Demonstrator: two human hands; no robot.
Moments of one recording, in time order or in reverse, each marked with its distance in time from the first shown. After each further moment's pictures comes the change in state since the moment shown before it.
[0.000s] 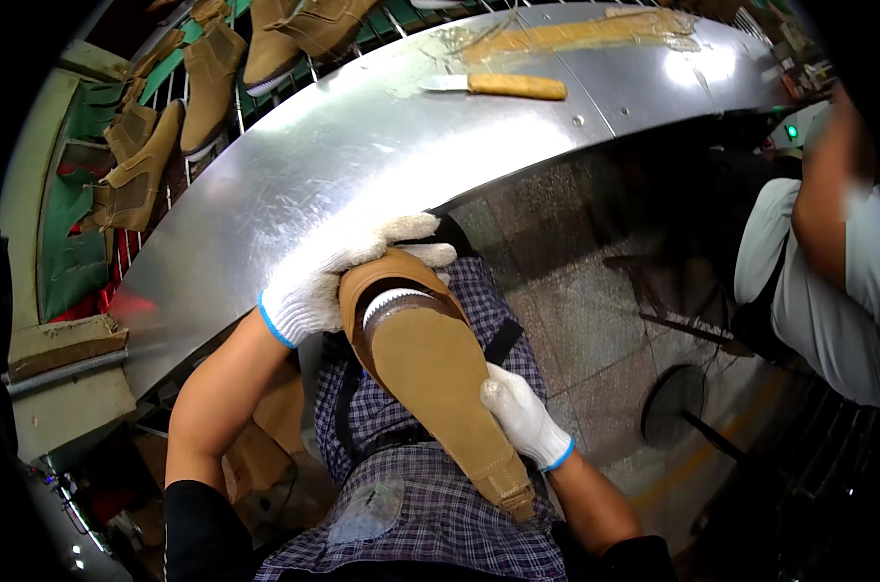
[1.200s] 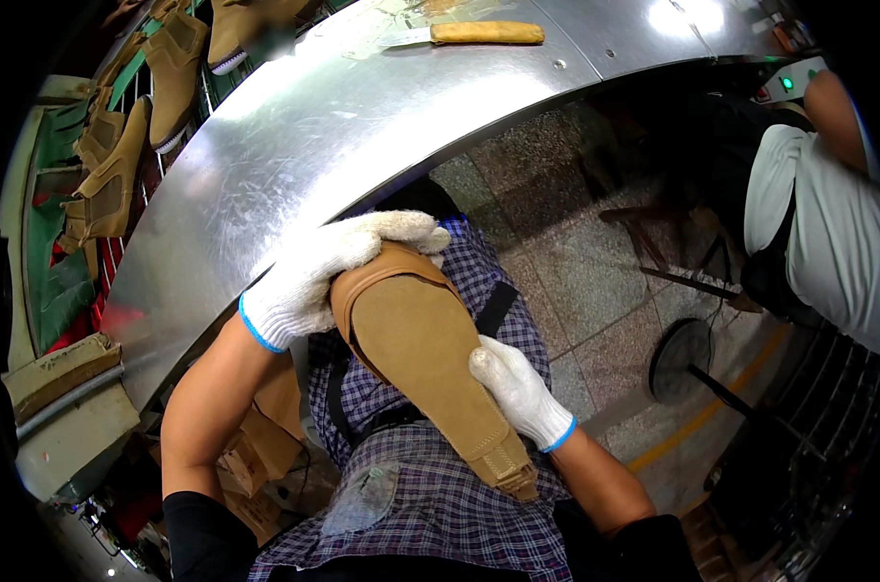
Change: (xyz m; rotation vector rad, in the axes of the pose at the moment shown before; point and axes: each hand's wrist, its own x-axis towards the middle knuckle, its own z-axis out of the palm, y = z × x) left_hand 0.005 -0.014 0.014 0.308 0.043 0.018; right_hand -0.003 0.003 0.008 0.188 0.099 0.097
